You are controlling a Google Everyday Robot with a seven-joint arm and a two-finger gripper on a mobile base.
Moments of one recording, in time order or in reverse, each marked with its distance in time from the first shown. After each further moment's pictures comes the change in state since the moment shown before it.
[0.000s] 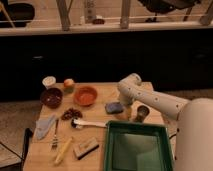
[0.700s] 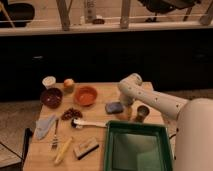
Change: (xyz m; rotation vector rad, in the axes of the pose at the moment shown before) arm 0.003 0.000 0.002 -0.007 -0.005 0.022
